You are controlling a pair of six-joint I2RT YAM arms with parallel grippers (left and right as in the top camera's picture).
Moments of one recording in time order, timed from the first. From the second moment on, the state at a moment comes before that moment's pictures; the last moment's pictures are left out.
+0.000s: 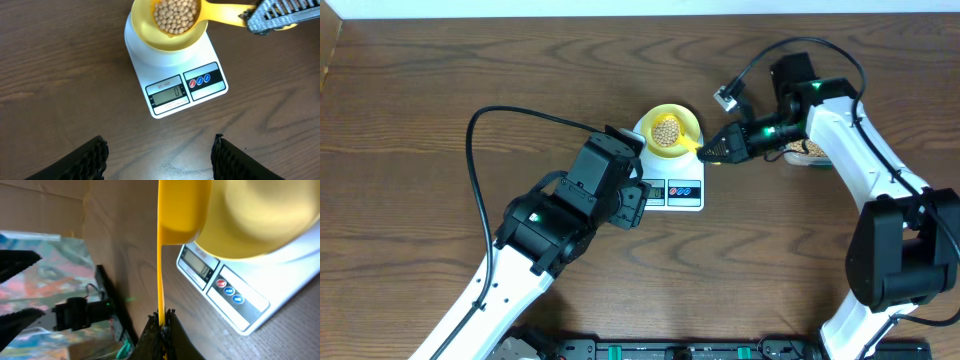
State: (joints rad) left arm -0.61 1.18 1.13 -0.89 -0.08 -0.17; right arm 0.19 1.89 1.47 -1.01 -0.97 -0.19
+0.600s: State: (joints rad) left arm -0.61 1.18 1.13 -0.89 -0.08 -0.17; right arm 0.21 1.89 1.58 -1.06 -0.75 -0.20
